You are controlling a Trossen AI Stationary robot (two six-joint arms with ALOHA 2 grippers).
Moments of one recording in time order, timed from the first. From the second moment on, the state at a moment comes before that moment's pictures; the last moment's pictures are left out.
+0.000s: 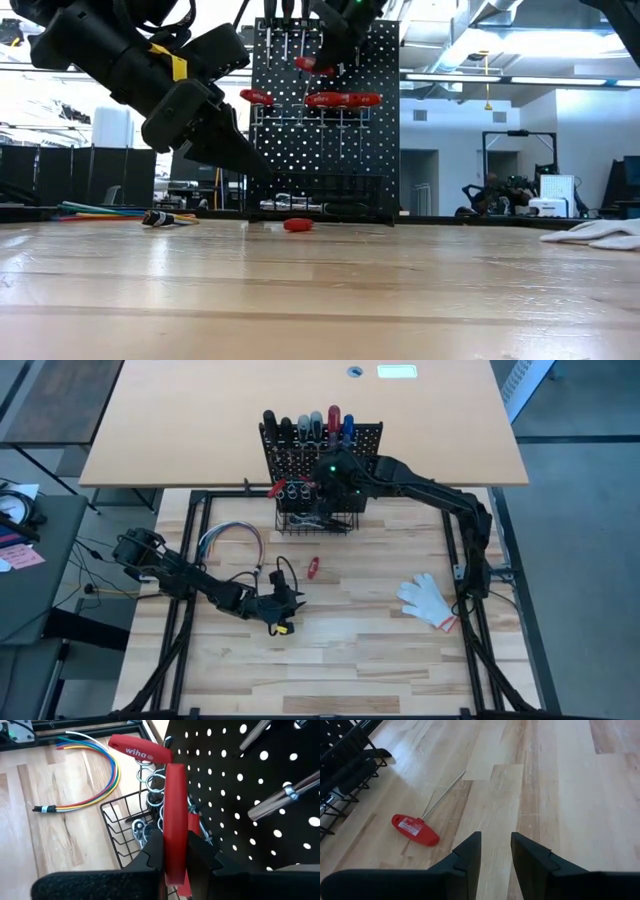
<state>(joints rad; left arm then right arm) -0.34 1.60 0.66 0.30 -0.60 -0.15 -0.34 1.95 2.11 -0.91 0.20 -0.09</state>
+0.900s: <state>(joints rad) -0.34 1.60 0.66 0.31 -0.60 -0.15 -0.37 1.95 2.12 -0.94 0.17 -0.08</state>
